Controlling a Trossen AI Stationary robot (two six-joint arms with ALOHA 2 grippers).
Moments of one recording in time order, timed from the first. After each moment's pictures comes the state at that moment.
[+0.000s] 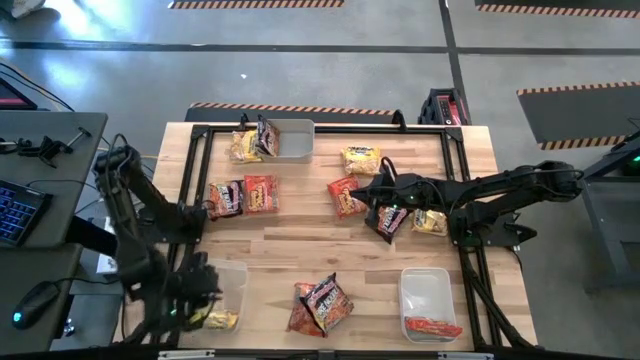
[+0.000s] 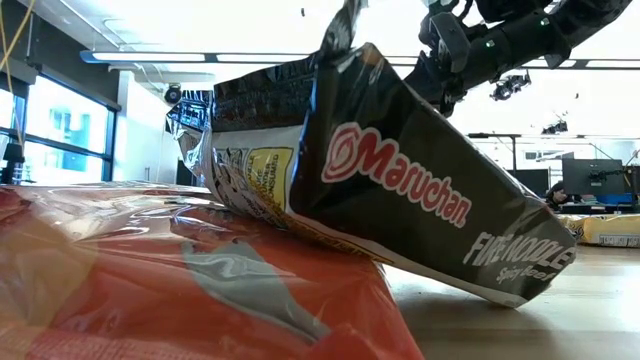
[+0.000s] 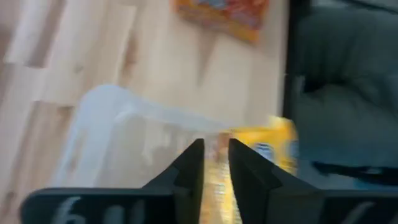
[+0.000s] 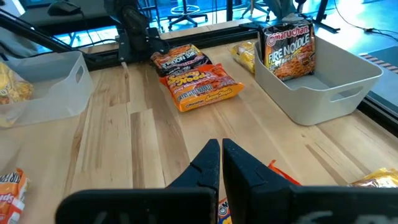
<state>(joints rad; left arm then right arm) -1.15 1.32 1.08 -0.97 -0.47 -1.26 -0.03 1.23 0.57 0.32 0.19 0.15</state>
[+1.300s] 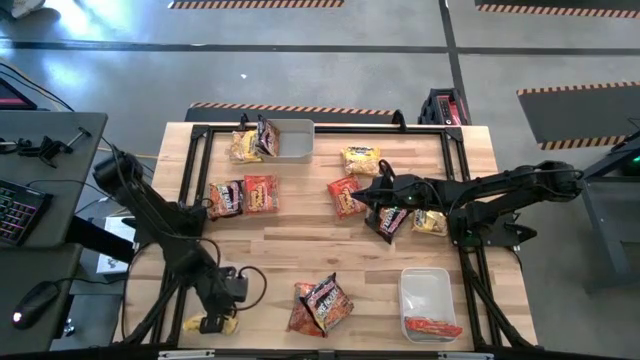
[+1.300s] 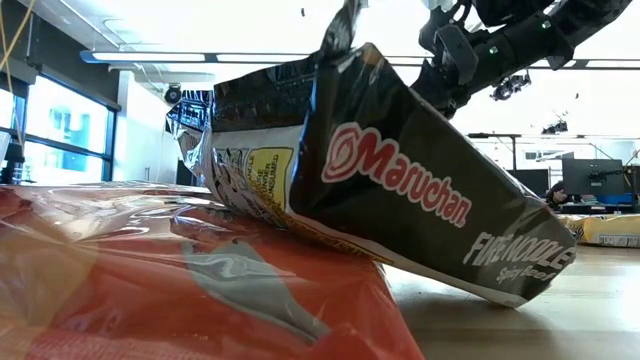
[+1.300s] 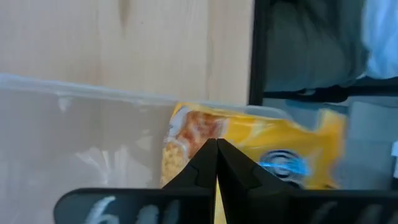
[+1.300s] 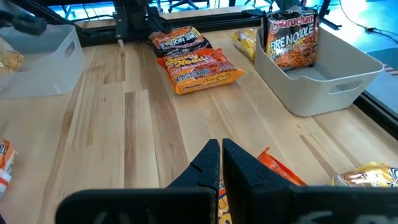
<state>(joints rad) -0.86 1.39 0.81 -0.45 0.14 -0.95 -0.03 1.23 0.57 0.26 0.18 0.09</state>
